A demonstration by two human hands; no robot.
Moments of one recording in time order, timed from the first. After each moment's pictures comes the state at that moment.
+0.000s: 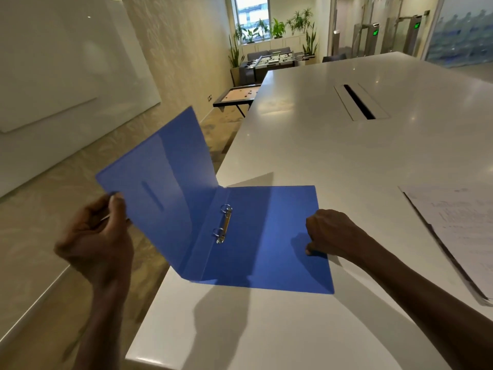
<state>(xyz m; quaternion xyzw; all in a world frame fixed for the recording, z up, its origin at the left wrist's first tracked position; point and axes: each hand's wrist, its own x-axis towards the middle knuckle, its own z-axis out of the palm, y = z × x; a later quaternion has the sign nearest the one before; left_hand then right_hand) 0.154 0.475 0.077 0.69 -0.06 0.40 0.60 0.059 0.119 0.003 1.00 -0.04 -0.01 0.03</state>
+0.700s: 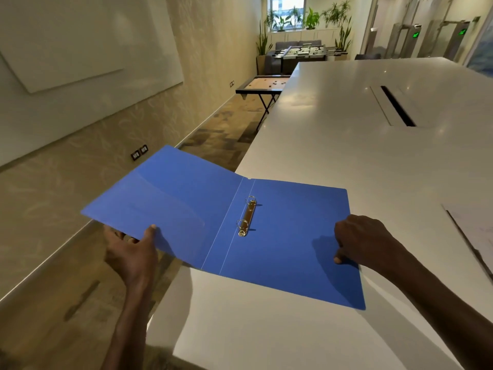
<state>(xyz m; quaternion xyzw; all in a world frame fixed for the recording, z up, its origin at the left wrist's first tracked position) 0.190 0.518 -0.022 0.74 0.13 0.30 0.59 0.071 0.131 0.010 0.99 -0.06 -0.05 0.09</state>
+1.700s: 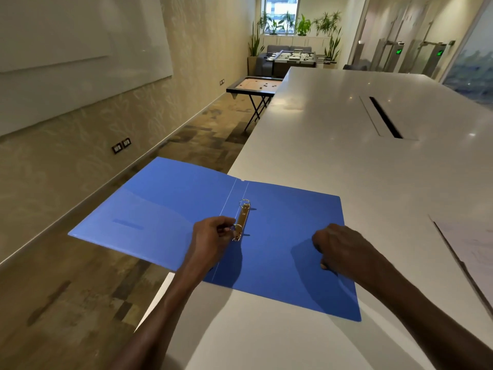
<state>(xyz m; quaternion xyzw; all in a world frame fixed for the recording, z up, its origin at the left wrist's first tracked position) 0.192 0.405 -0.022 0.88 -0.15 0.00 0.45 0.079 0.153 0.009 1.00 -0.02 -0.05 0.07</state>
